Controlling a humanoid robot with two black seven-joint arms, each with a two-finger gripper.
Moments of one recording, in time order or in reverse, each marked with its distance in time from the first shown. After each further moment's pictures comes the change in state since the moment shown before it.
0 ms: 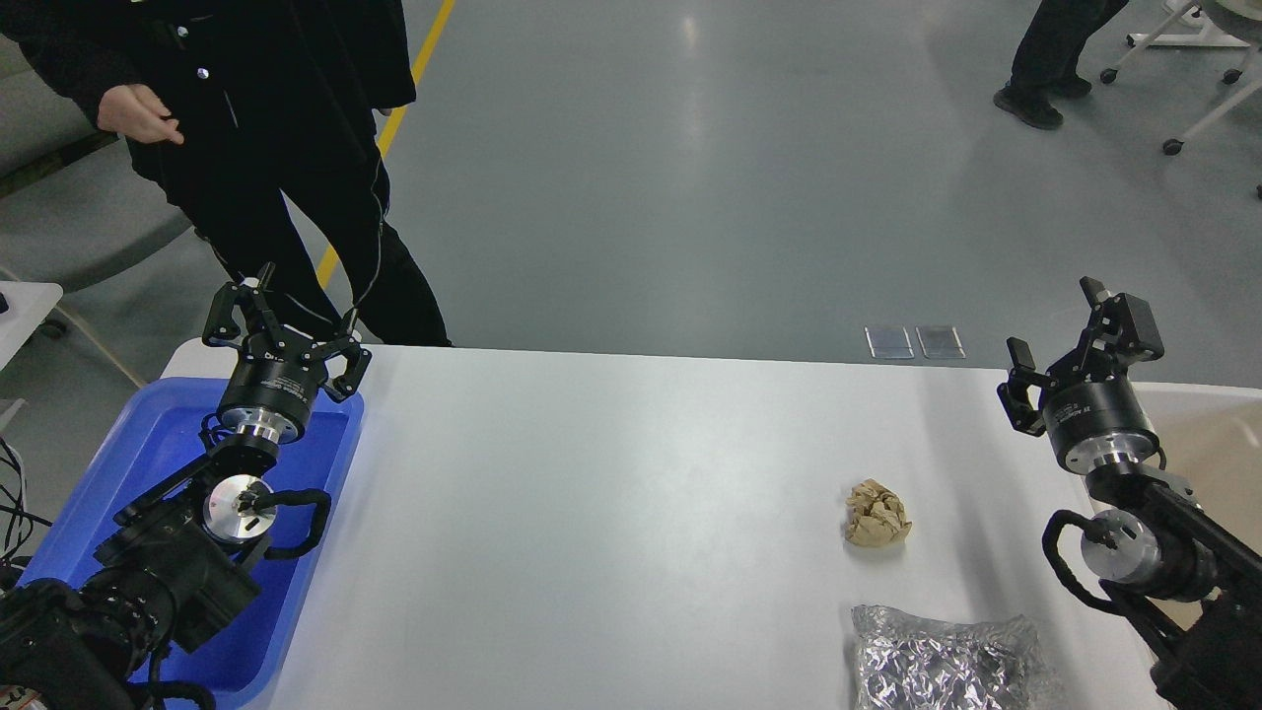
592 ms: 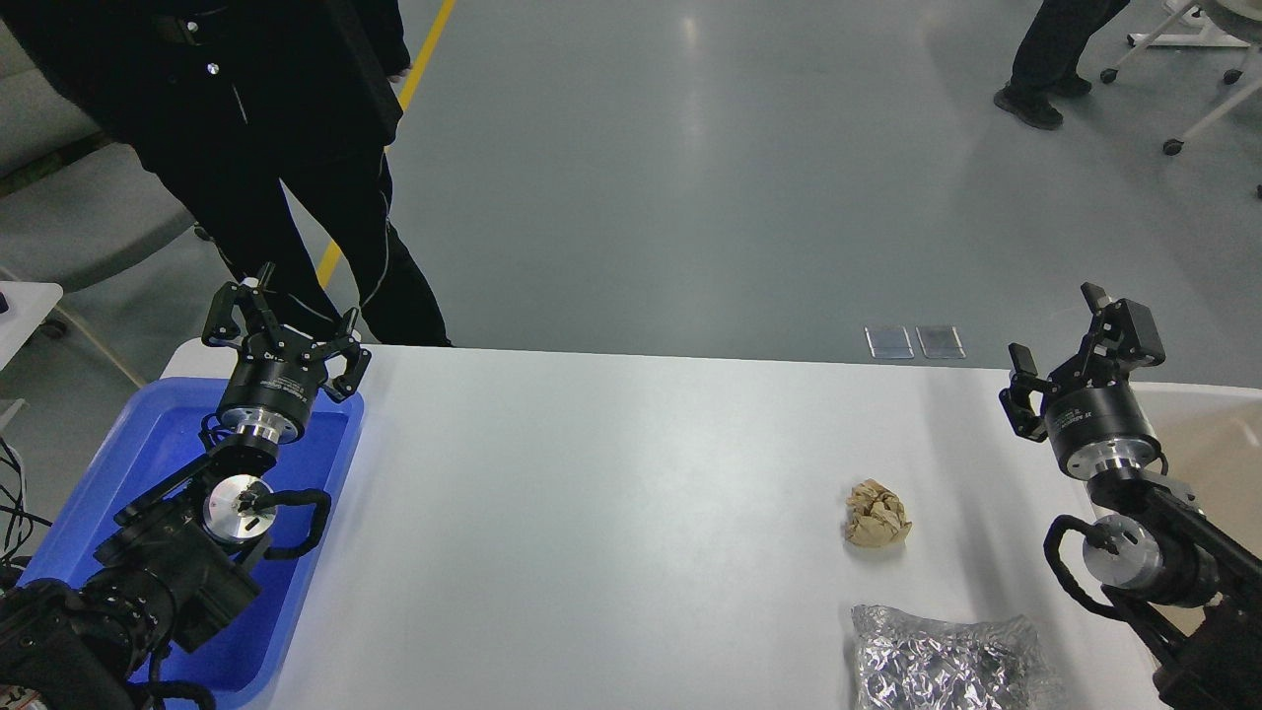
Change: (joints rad) left arm 0.000 0.000 0.000 0.000 0.001 0.001 -0.001; right arm -0.014 -0.004 -0.001 0.012 0.000 0.000 0.001
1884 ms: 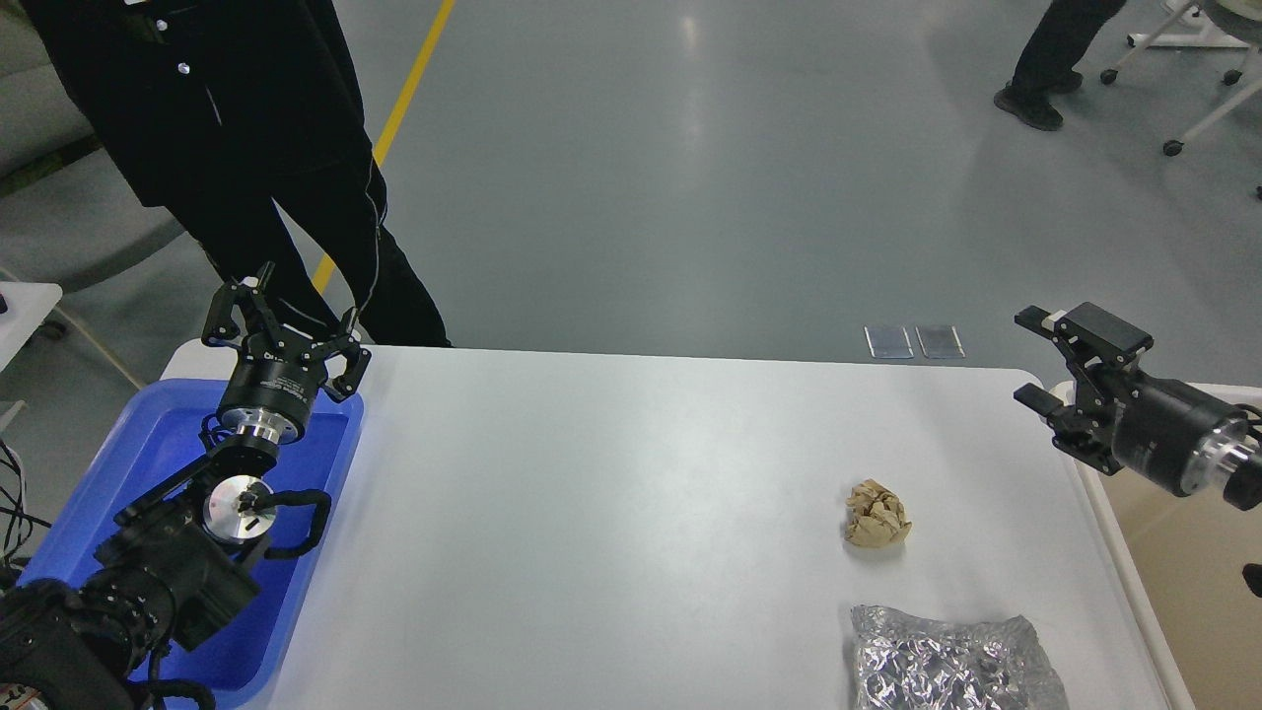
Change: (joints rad) left arm 0.000 0.000 -0.001 0.000 0.000 -0.002 0.001; right arm 0.199 -0.584 -0.517 0.366 -0.270 0.212 -0.170
